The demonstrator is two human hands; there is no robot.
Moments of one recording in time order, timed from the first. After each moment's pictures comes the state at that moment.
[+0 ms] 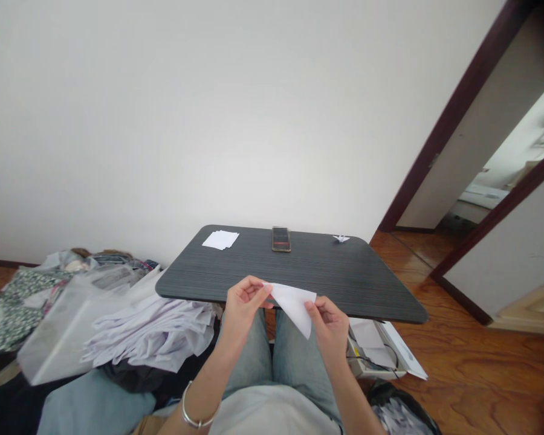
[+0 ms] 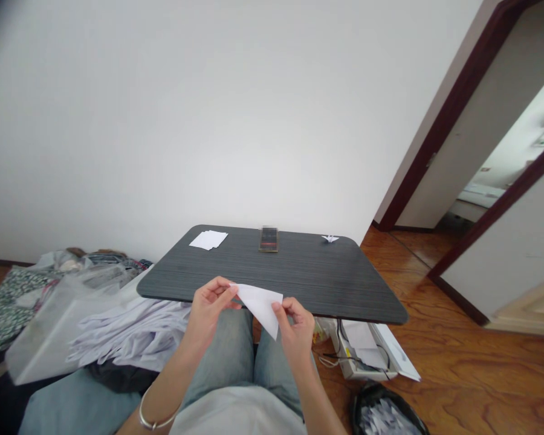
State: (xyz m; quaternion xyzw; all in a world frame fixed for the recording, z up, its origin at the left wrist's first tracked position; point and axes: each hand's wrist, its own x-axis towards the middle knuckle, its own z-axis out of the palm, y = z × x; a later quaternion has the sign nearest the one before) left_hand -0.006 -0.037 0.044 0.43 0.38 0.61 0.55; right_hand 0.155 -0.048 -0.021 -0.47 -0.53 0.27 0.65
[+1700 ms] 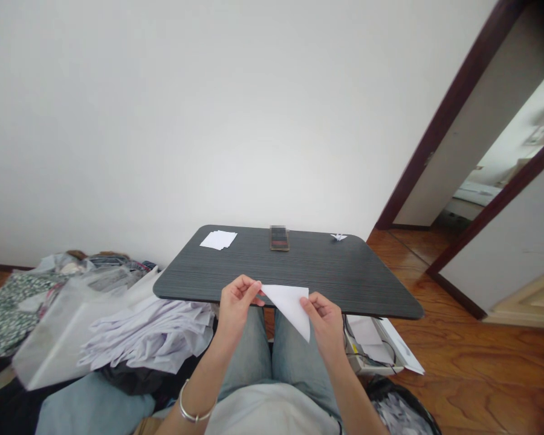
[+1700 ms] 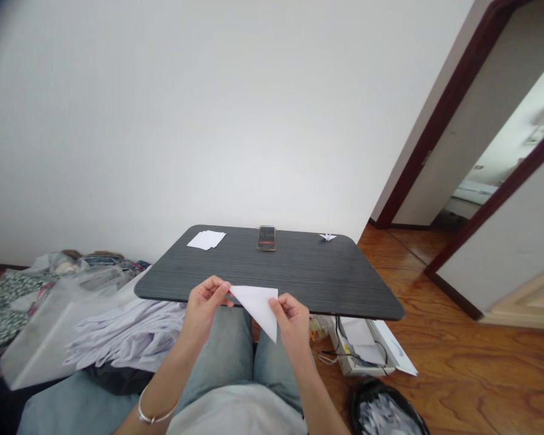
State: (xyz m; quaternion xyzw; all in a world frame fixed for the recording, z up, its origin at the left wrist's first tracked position) left_hand -0.014 -0.029 0.031 0.45 0.39 0.62 0.51; right_hand 0.151 -0.047 -0.011 -0.45 -0.46 0.42 0.64
